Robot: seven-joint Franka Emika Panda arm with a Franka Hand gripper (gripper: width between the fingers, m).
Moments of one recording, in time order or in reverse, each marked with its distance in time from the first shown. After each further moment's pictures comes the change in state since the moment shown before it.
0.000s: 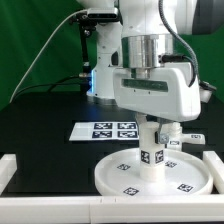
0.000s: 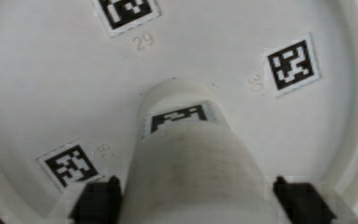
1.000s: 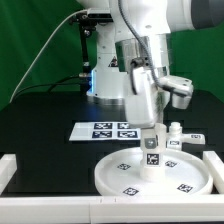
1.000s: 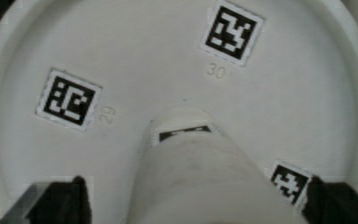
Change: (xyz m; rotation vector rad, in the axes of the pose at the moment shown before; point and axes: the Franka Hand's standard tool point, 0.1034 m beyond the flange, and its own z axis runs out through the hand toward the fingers) arm -0.005 -0.003 0.002 -0.021 -0.110 0.497
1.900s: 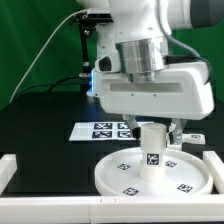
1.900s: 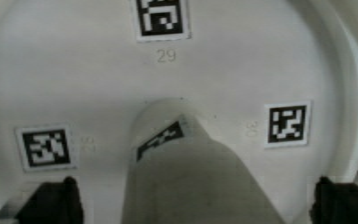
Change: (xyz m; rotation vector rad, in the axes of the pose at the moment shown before) arm 0.001 -0.004 -0.003 -0.041 0.020 -1.201
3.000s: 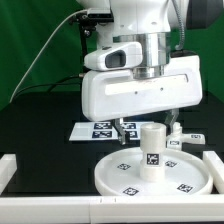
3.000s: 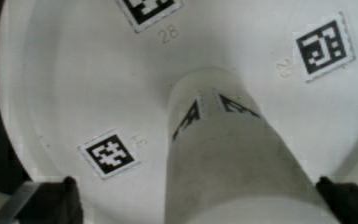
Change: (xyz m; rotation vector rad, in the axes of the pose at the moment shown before) arm 0.008 0.013 -0.002 -0.063 0.001 -0.882
